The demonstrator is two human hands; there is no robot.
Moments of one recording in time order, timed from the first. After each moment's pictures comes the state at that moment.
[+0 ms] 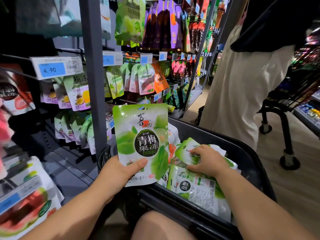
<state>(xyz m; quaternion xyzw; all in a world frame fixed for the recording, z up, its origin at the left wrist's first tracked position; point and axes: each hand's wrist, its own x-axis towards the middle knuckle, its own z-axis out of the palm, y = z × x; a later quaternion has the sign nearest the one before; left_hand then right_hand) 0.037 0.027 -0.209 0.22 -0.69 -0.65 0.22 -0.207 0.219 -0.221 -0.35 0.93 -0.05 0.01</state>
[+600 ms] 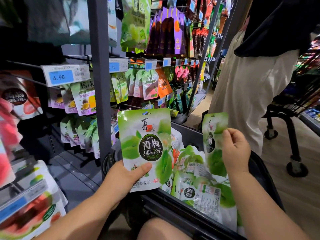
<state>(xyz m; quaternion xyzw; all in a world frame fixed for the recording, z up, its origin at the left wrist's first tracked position) 0.035 0.029 -0.213 0.21 -0.66 -0.68 0.23 -0.185 0.225 -0.176 -0.19 0.73 -0.62 -0.21</state>
